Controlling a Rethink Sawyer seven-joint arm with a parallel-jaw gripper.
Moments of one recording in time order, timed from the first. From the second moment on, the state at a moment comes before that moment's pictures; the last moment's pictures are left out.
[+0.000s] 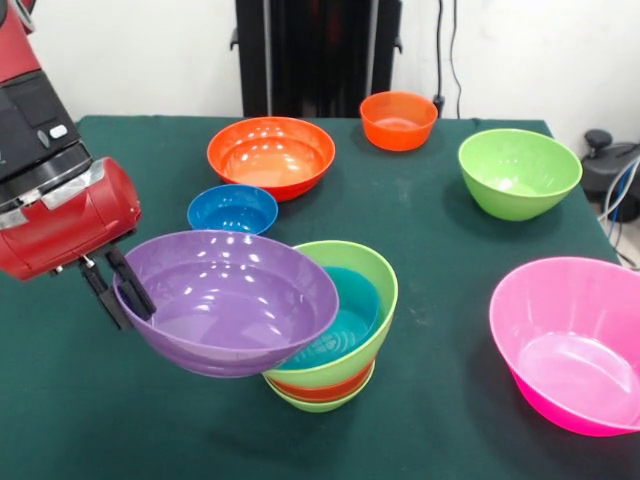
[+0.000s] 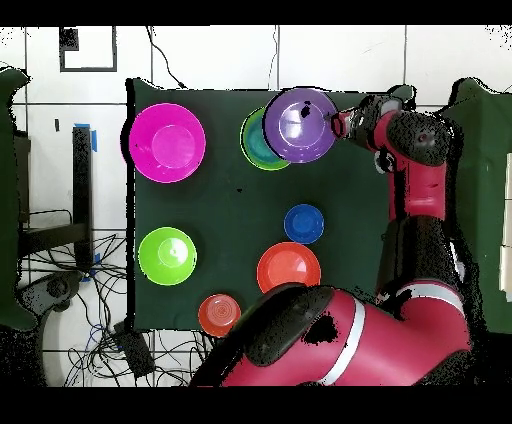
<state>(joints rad) -0.46 -0.29 -0.08 1.23 0.98 0.81 3.44</state>
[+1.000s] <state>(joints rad) -0.43 -0.27 -0.08 1.16 0.98 0.81 3.44</state>
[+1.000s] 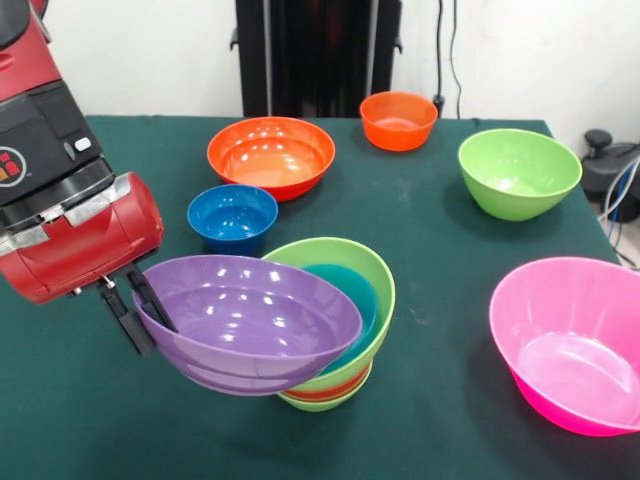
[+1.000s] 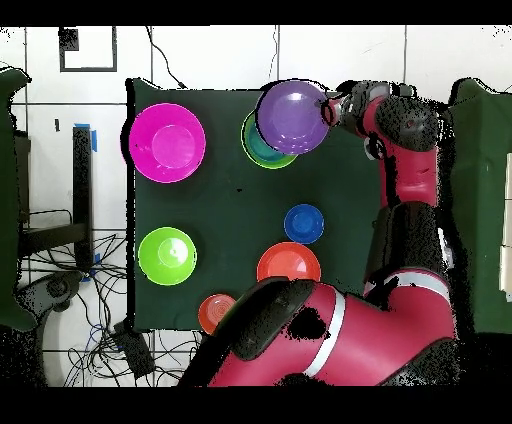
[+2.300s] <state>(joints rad) -0.43 -0.34 -0.07 1.17 0.98 0.81 3.44</state>
